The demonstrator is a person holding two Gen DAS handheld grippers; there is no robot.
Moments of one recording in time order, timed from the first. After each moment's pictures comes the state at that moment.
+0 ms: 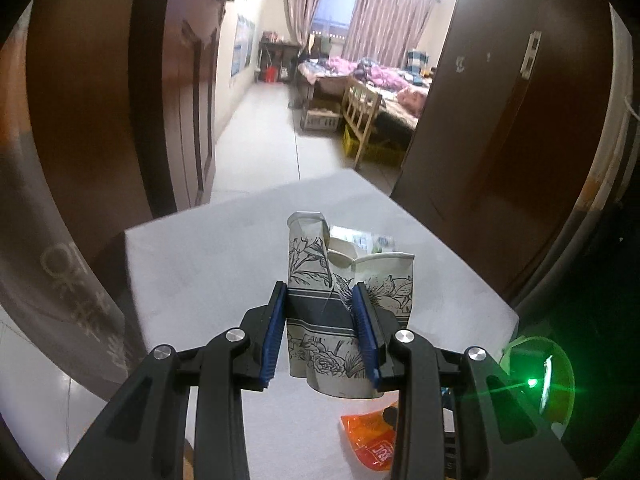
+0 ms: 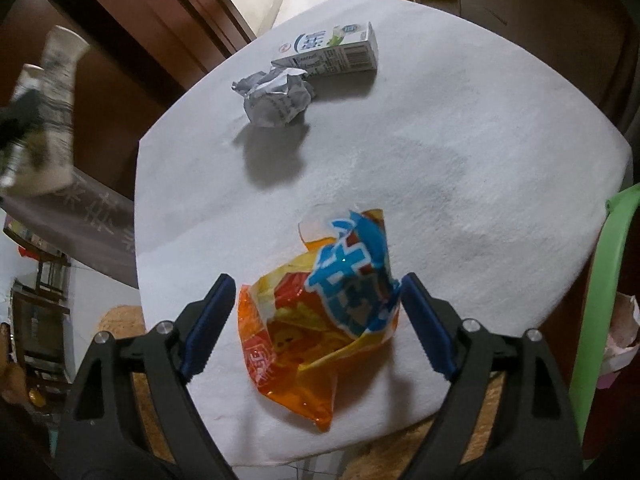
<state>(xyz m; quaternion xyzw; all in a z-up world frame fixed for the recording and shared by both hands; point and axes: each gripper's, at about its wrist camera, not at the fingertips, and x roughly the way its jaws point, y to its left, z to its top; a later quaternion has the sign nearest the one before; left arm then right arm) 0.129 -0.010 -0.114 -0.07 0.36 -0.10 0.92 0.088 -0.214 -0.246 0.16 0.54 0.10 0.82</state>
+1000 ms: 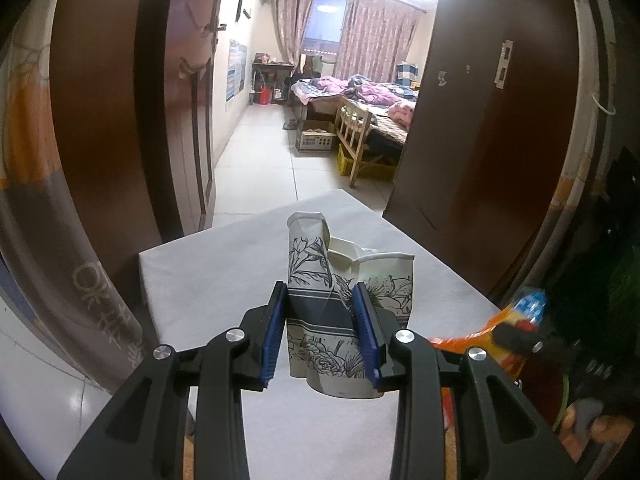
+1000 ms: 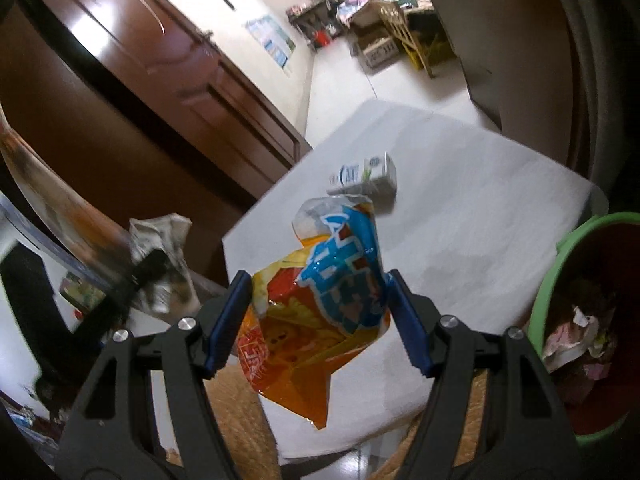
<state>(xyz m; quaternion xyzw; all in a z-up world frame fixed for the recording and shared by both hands) 0.083 -0.010 -0.078 -0.04 0.33 -0.11 0.94 0.037 -0.282 -0.117 0.28 0.39 0.14 0.86</state>
